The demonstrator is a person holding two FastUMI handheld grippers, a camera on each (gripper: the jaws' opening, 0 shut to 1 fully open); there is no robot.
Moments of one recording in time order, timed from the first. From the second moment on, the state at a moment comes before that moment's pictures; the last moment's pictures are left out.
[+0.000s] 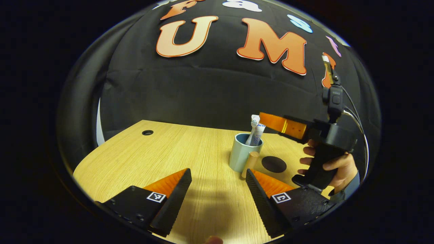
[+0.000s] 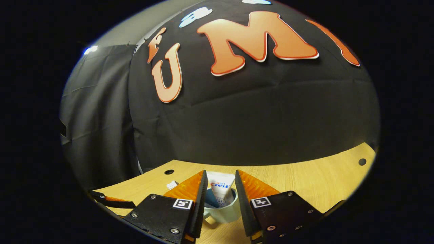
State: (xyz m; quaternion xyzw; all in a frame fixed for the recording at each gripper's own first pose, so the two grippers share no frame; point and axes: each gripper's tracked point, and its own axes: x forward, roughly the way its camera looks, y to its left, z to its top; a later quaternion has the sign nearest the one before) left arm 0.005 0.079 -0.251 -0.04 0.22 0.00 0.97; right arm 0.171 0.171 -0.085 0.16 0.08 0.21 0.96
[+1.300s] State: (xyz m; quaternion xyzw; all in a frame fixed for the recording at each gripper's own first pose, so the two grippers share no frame) left arm 0.098 0.007 -0.242 0.00 0.37 -0.05 0.93; right arm 0.048 -0.020 0.036 0.07 -0.03 0.11 0.99
